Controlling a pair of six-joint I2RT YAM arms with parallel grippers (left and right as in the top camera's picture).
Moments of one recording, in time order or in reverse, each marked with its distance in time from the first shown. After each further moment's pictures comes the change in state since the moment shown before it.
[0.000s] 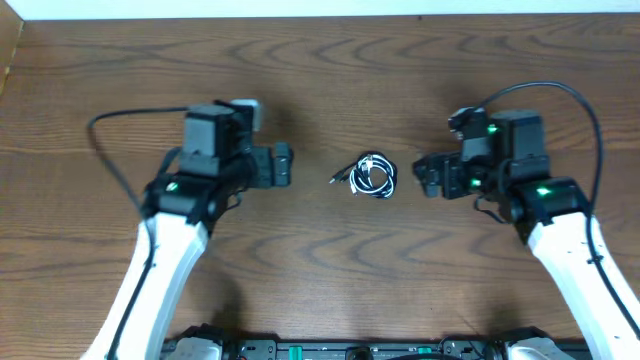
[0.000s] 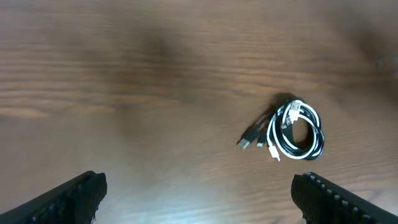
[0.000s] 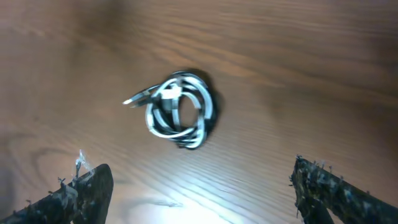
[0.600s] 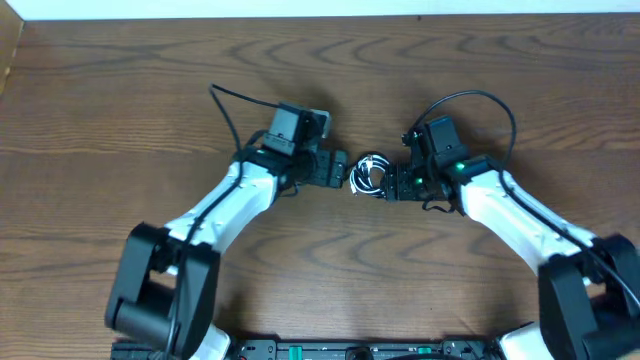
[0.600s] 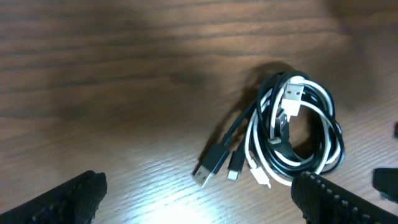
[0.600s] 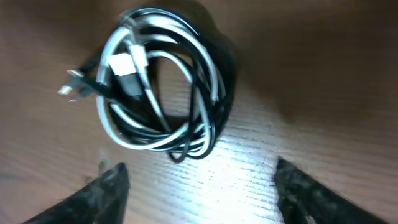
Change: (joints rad) left arm -0.188 0.426 0.000 0.288 0.051 -0.025; right arm 0.148 0.386 0.002 0.125 0.095 0.287
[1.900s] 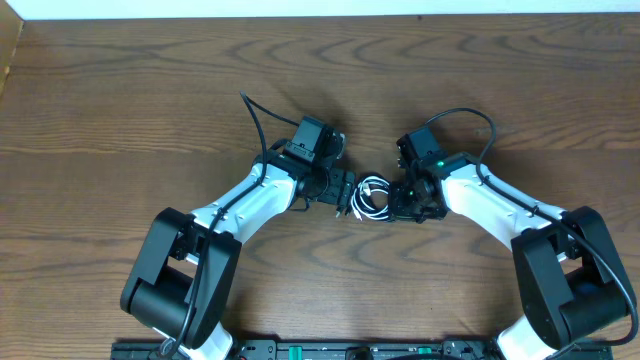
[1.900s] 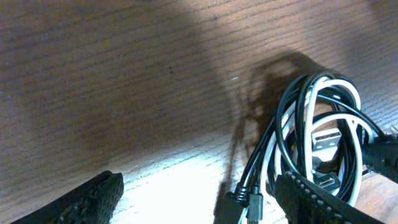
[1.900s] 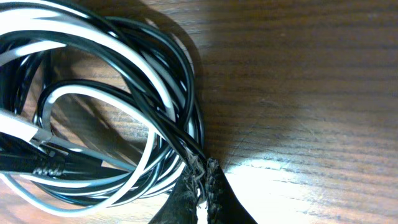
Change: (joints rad) left arm -0.074 0.063 0.000 -0.087 0.003 -0.026; right arm 0.045 0.113 0.027 -0.171 0.019 0.074
